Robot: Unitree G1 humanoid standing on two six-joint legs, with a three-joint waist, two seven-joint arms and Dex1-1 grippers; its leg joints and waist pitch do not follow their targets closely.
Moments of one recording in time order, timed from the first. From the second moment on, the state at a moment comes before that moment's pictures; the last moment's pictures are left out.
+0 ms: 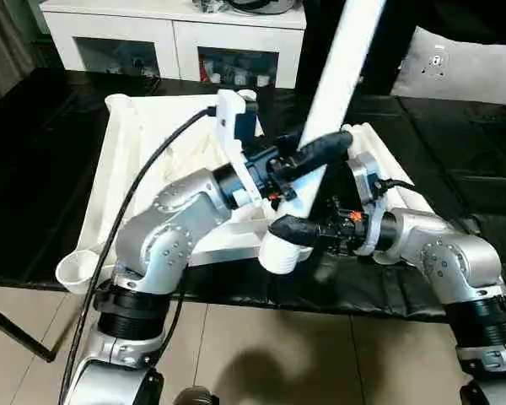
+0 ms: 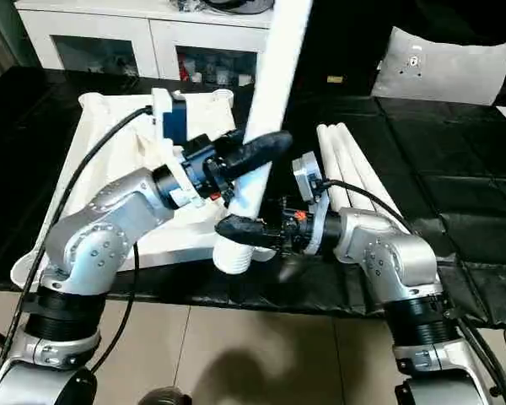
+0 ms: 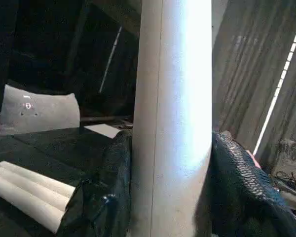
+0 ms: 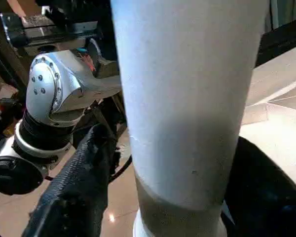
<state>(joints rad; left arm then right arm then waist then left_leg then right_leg) -0.60 0.08 -0.08 -0.09 -0.65 0.56 -0.63 -0.50 -0.39 0.08 0.14 0.64 0.65 1.20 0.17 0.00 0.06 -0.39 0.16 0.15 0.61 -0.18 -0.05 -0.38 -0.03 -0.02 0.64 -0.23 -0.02</state>
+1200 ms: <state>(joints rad) -0.60 0.07 -0.10 -0.08 -0.63 0.55 -0.65 -0.51 -0.36 0.09 0.18 0.63 0.65 1.20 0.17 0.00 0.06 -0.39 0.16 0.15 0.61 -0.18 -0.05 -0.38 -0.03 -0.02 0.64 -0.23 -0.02</state>
